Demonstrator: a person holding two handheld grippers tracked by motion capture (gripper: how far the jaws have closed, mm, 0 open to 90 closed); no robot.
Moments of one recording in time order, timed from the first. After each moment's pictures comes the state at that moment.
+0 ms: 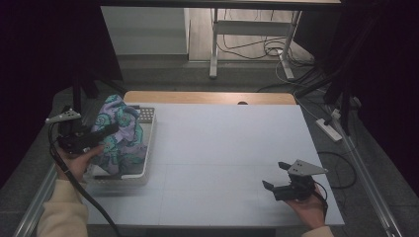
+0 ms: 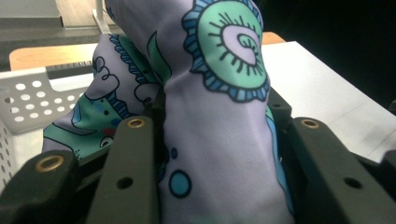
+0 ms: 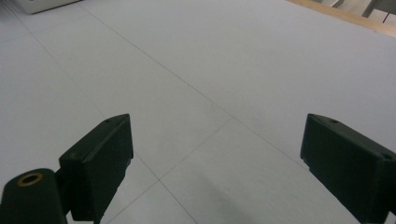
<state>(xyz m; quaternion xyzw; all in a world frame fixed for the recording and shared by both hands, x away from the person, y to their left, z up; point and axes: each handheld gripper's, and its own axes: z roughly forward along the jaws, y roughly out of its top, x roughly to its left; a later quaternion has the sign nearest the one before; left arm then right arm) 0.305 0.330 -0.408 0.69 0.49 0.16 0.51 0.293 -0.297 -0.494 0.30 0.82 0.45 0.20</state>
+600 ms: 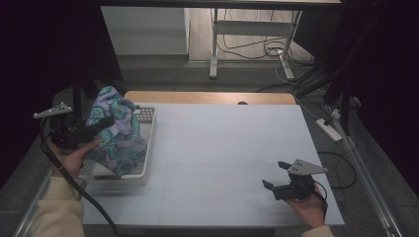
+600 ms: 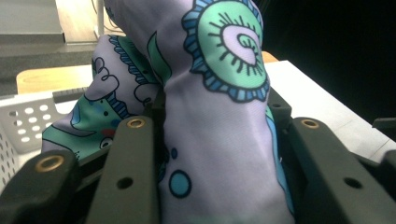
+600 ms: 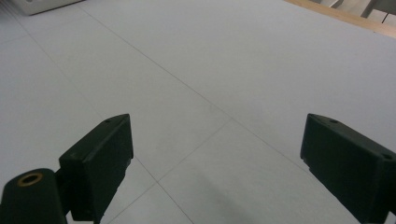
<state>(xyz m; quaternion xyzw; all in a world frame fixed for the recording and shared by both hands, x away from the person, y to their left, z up) 0.301 0.332 -0.382 0.68 0.48 0.17 0.53 0.295 -0.296 -0.495 0.30 0.82 0.45 0.20</state>
